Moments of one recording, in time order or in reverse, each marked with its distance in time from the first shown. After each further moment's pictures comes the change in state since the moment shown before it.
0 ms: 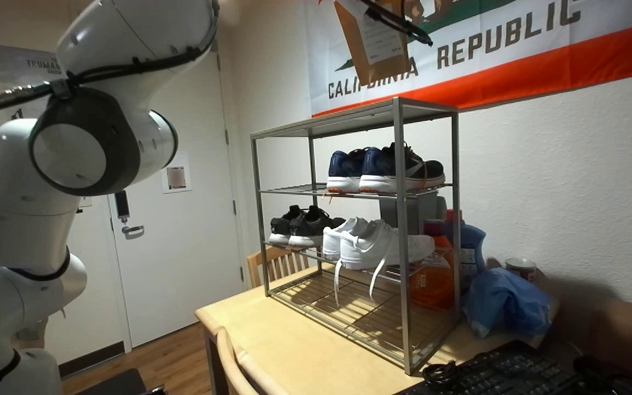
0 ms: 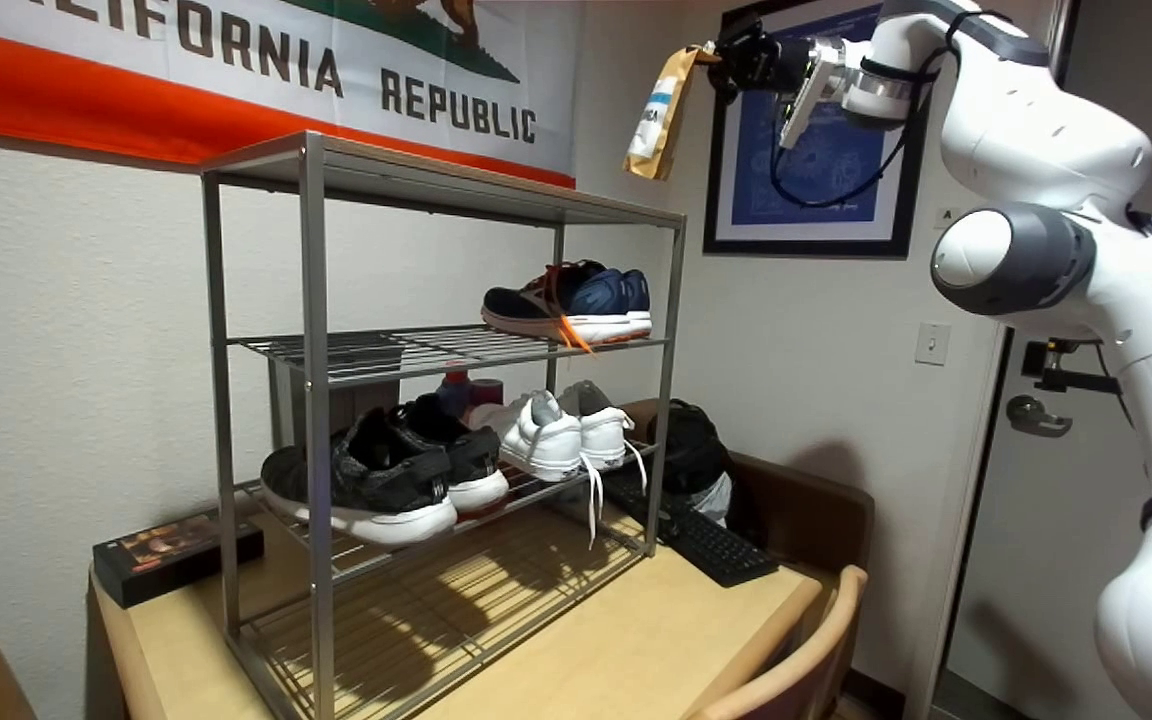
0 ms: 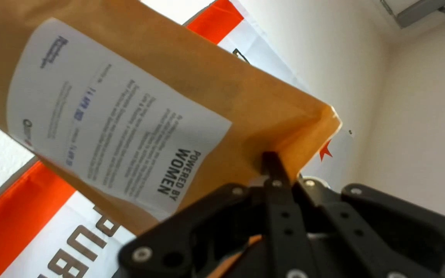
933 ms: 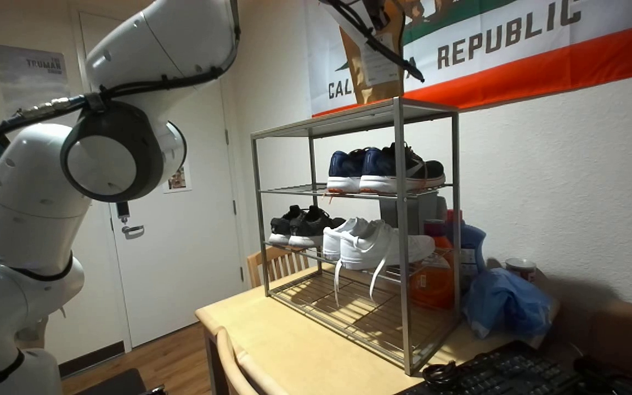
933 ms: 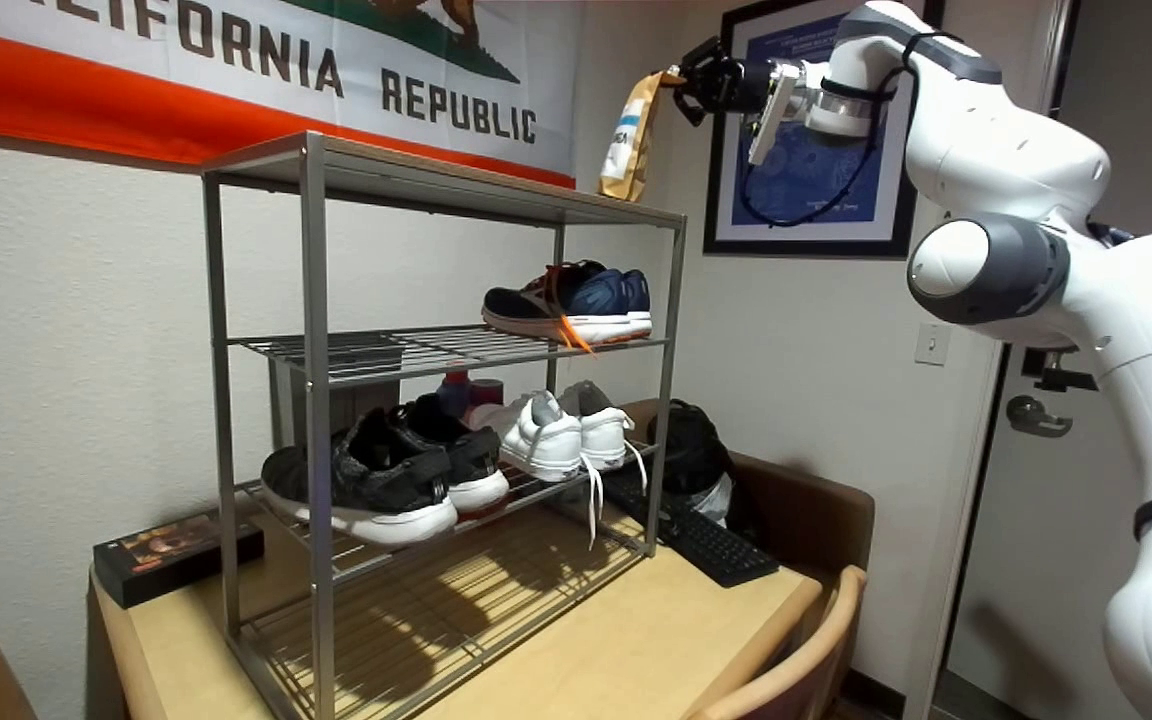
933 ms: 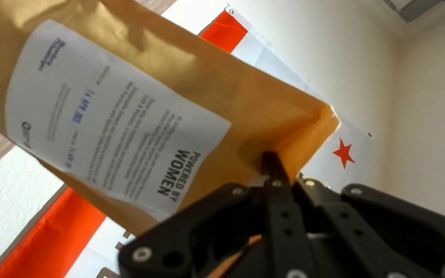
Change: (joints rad) arm 0.087 0.043 -0.010 0.000 -0.044 0.030 0.067
